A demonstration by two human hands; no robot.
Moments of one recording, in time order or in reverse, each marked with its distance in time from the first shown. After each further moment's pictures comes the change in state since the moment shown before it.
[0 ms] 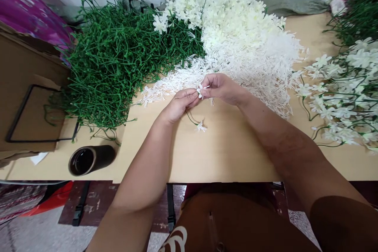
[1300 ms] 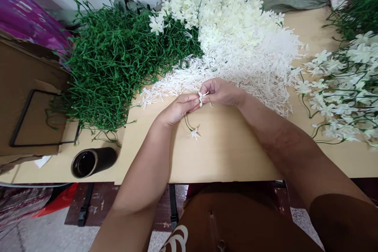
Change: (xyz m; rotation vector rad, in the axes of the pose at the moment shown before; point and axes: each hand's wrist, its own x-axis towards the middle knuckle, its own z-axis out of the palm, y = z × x) left_hand -0.004 0.006 0.001 0.081 -0.134 -0.058; right_hand -0.001 0.013 -0.006 0.031 -0.109 0.068
